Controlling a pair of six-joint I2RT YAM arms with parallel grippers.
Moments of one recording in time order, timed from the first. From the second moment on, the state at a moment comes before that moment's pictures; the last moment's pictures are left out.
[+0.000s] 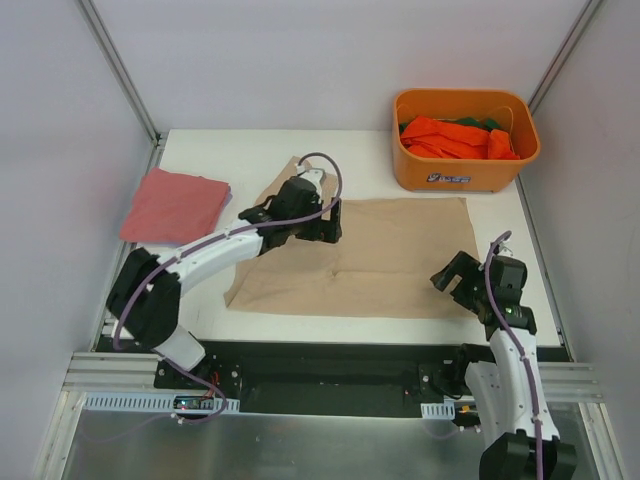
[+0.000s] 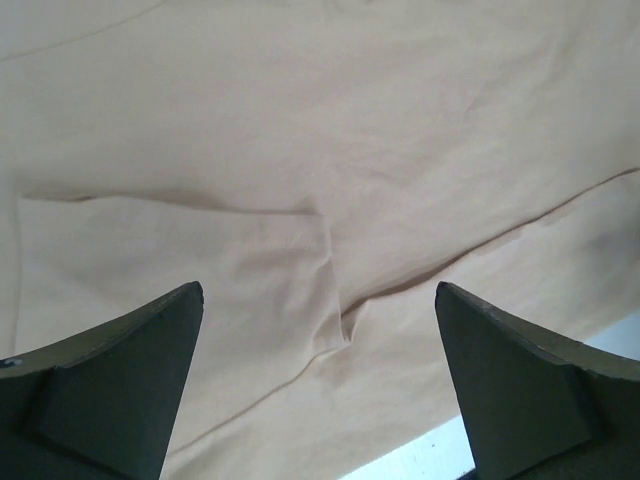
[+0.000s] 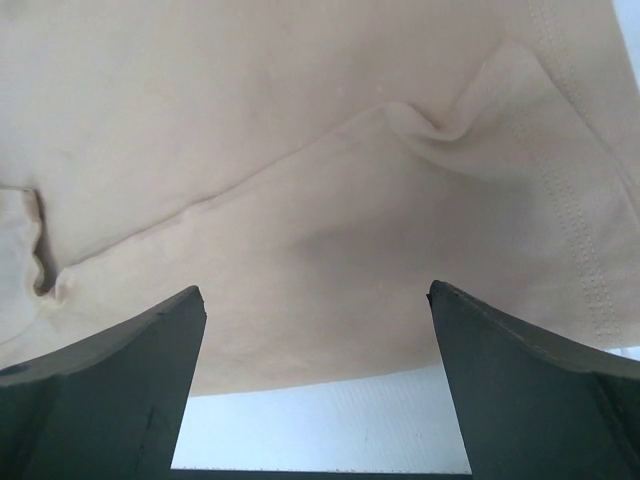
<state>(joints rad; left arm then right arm) -0.71 1.63 1.17 -0.29 -0.01 -0.45 -0.13 0.67 0.40 -0.57 -0.23 0.46</state>
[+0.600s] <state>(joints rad) -0.68 1.35 0.60 -0.15 -0.19 -0.73 -0.13 0.93 0.42 -0.44 -0.25 0.47</state>
